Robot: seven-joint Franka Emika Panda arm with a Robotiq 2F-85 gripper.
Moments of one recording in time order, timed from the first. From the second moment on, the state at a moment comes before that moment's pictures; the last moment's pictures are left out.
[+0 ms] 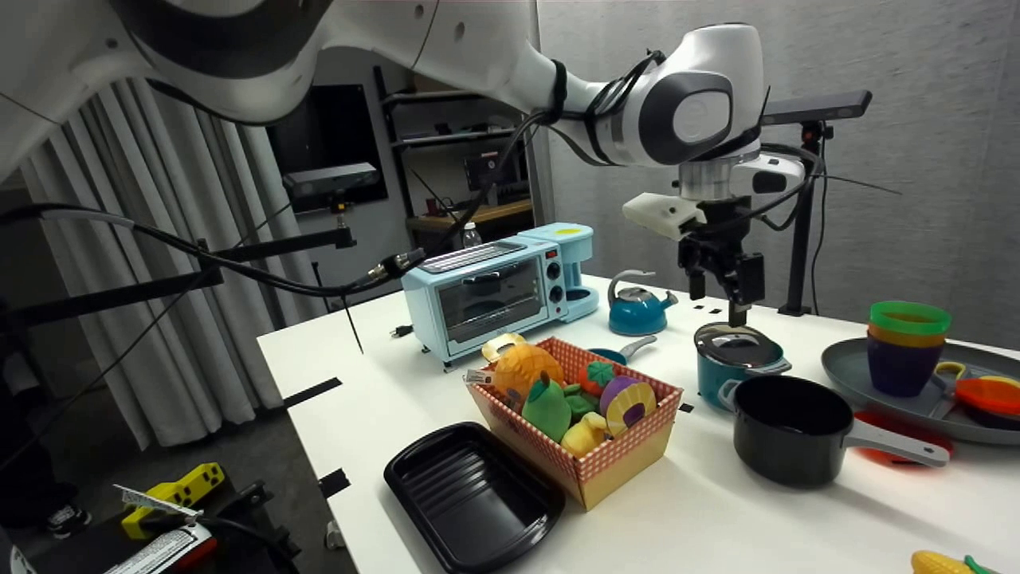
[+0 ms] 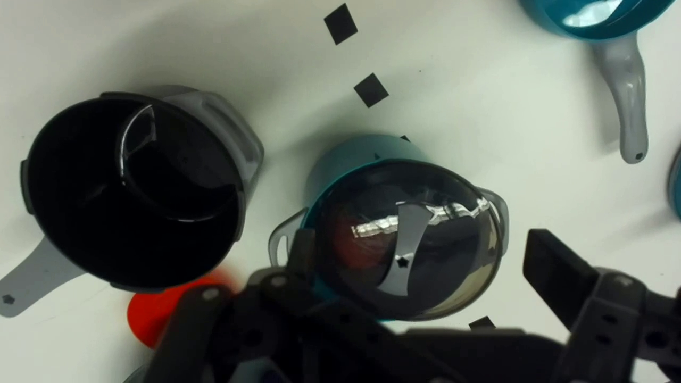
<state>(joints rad) -0.26 0.91 -0.10 -1.12 0.16 2.13 0.24</state>
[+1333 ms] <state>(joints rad) -0.27 0.88 -0.11 -1.37 0.16 2.54 0.21</state>
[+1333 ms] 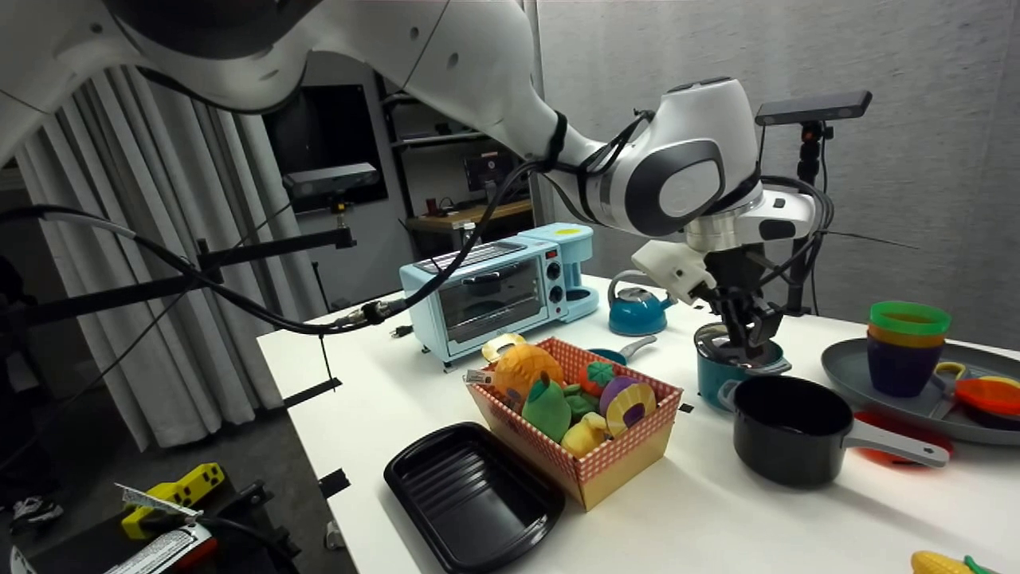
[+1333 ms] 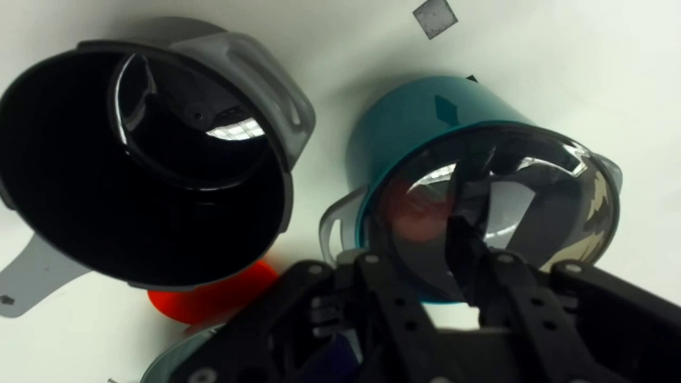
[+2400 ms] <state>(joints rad) -0.24 0.87 -0.05 -1.43 0.20 2.68 0.22</state>
